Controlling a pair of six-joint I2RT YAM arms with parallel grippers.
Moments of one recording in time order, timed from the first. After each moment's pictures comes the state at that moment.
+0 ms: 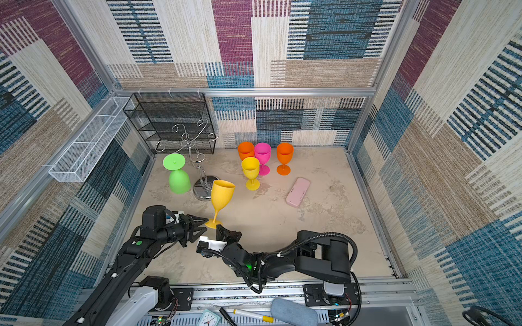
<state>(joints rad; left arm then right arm) -0.15 0.79 0.49 -0.41 0.68 -1.38 1.37 1.79 0.76 0.84 0.79 -0.77</state>
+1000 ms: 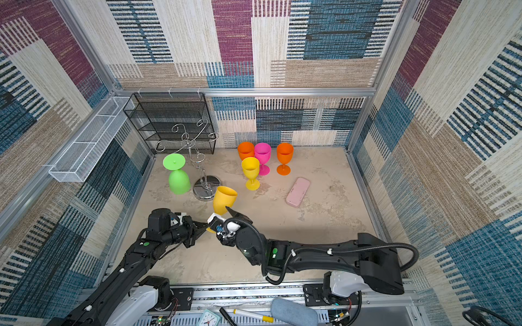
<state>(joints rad) -0.16 0.85 0.37 -0.20 0.65 -1.37 1.28 1.31 0.83 0.34 0.57 -0.29</state>
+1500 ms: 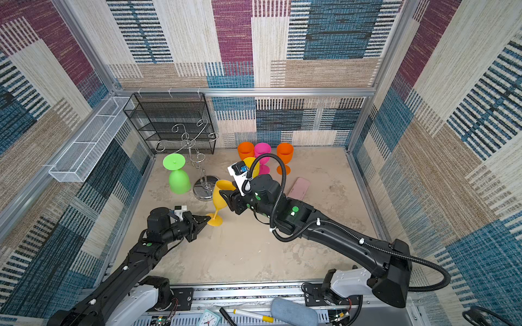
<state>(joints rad) -0.16 0.88 0.34 0.05 0.66 -1.35 0.96 1.32 1.25 -0.24 -0.01 0.25</state>
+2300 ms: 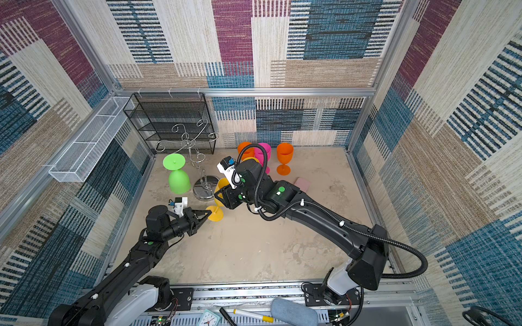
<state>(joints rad) -0.16 0.91 0.34 0.19 0.68 -1.20 0.91 1.51 1.51 -0.52 -0.21 0.31</state>
